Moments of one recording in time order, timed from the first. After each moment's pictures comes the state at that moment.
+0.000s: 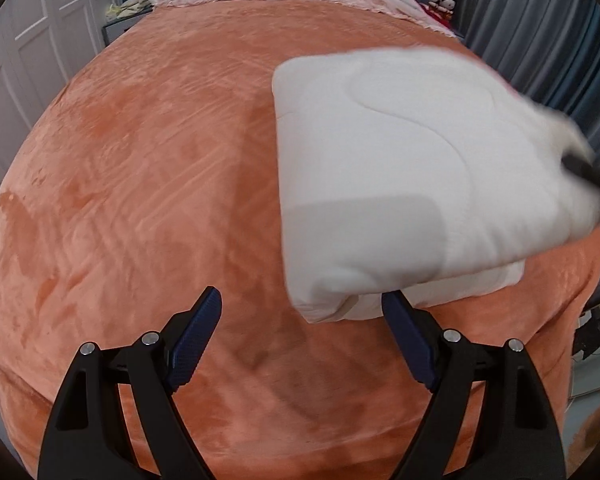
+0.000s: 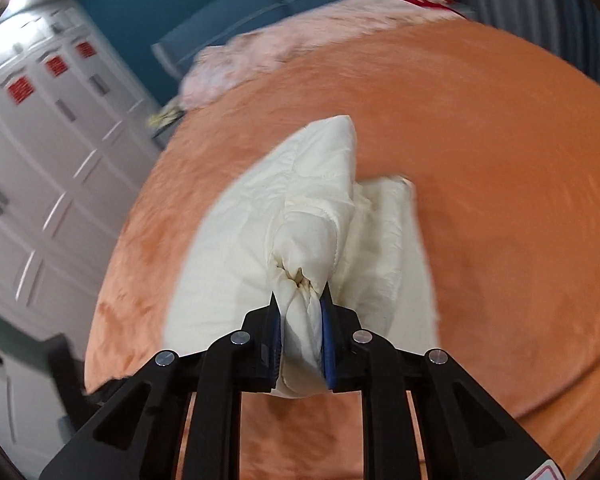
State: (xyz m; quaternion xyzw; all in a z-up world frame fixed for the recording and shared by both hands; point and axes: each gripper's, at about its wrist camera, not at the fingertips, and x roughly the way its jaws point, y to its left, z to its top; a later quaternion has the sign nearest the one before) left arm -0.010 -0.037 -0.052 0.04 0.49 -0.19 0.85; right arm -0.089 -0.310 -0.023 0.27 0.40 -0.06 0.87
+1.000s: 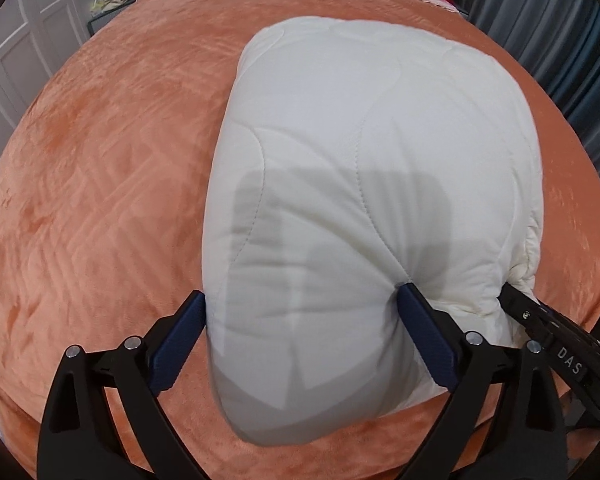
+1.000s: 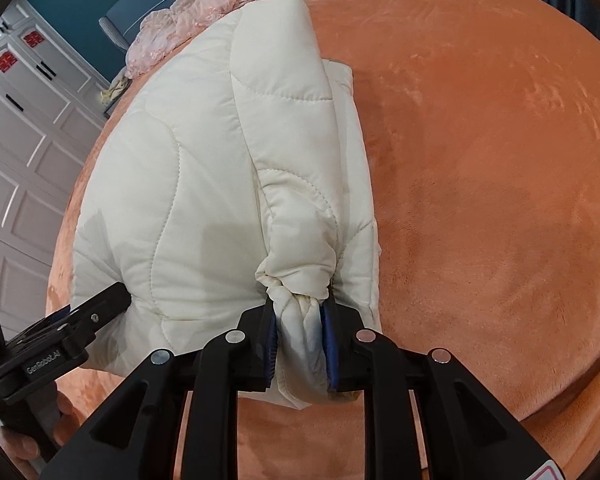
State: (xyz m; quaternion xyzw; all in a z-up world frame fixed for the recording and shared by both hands) left arm 0.026 -0.118 -0.086 0.07 0.52 -0.18 0.83; right arm -0.065 -0.333 -0.123 0.27 0.47 -0.09 0.83
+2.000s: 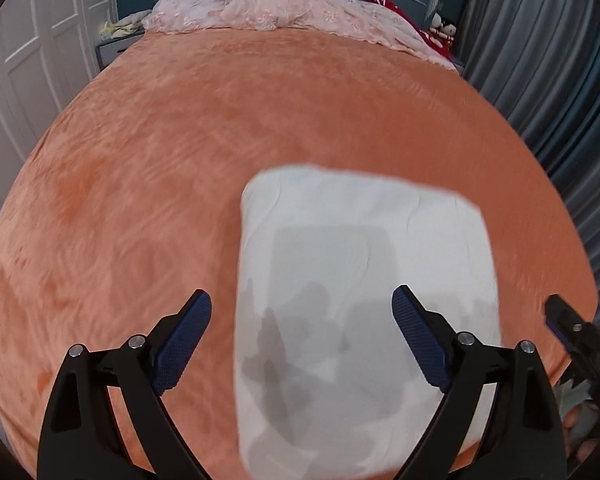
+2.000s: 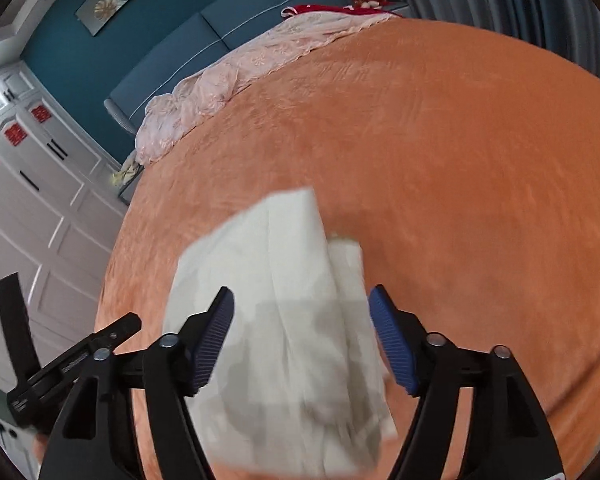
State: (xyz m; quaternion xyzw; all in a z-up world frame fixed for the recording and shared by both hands) left arm 0.097 -0.123 0.015 0.02 0.47 -0.19 0.86; right arm -0.032 -0.374 -0.016 0.34 0.36 -0.12 0.86
